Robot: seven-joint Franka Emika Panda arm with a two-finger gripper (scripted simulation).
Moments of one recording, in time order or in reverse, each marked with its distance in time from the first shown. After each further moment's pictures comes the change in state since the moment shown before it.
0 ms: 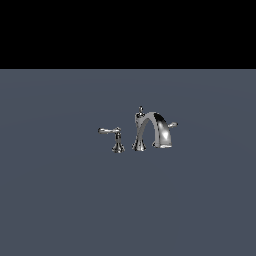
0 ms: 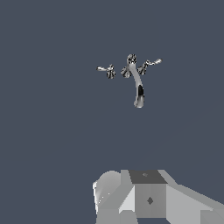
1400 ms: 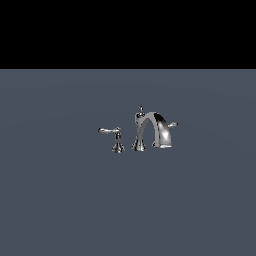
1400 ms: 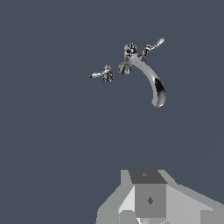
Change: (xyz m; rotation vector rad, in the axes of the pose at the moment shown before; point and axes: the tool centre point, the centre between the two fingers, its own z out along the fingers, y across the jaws) arm 0.049 -0.054 0.097 0.000 -0.014 0.342
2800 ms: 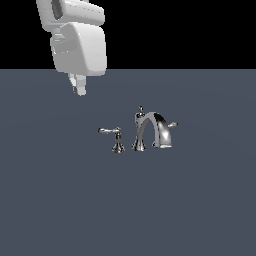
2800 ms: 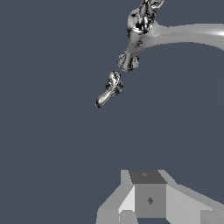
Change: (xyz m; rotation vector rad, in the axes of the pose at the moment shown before) arm 0.096 -0.084 0.166 0.006 -0.025 0.579
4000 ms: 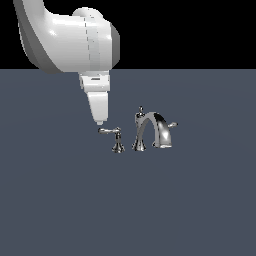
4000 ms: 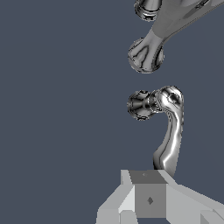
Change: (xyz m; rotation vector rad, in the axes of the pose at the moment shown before) arm 0.075 -0.065 0.123 -0.007 -0.008 0.434
